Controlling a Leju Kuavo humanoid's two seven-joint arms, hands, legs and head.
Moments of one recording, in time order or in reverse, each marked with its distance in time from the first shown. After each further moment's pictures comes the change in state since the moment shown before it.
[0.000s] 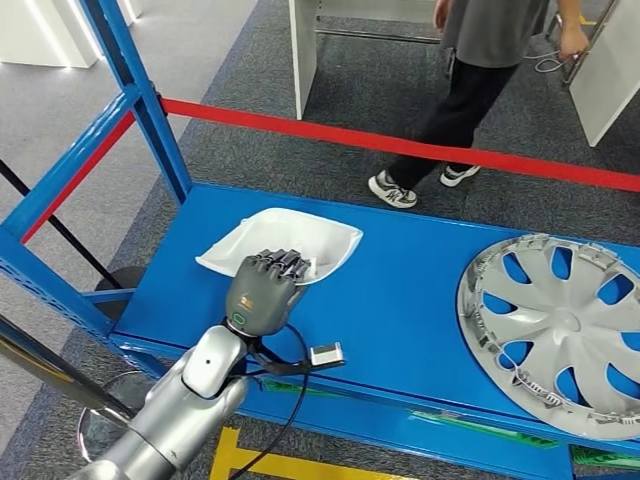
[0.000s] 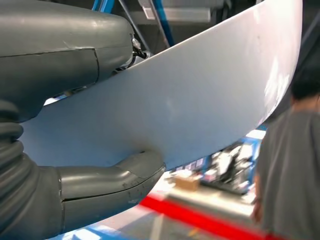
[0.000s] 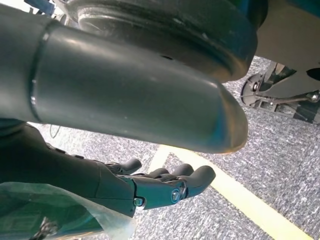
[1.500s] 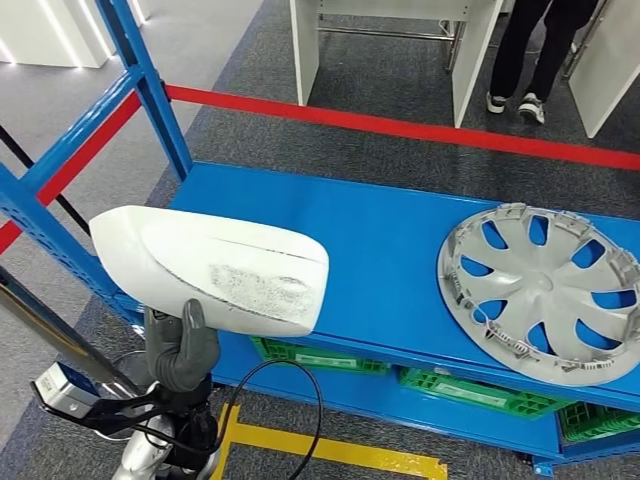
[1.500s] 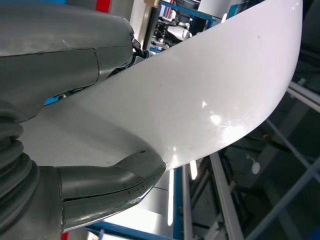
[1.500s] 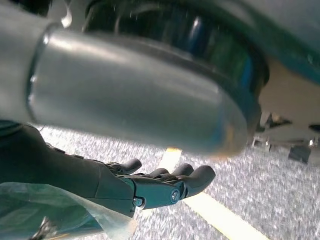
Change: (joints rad) left arm 0.394 -0.003 0.089 -0.622 1.757 -0.728 -0.584; right arm 0.046 0.041 -0.093 0.004 -0.041 0.073 -0.143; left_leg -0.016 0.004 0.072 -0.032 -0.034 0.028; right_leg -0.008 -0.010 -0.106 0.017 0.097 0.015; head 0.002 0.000
